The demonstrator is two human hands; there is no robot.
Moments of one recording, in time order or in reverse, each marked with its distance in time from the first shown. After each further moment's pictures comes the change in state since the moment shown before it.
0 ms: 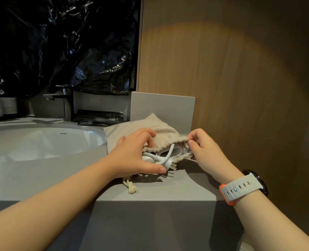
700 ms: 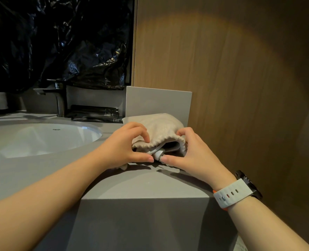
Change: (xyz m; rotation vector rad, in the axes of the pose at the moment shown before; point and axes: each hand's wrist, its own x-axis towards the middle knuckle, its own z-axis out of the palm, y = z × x) left_hand 0.012 -0.018 0.000 0.007 0.044 0.074; right_hand -0.017 -0.009 0.005 -0.198 -0.125 -0.093
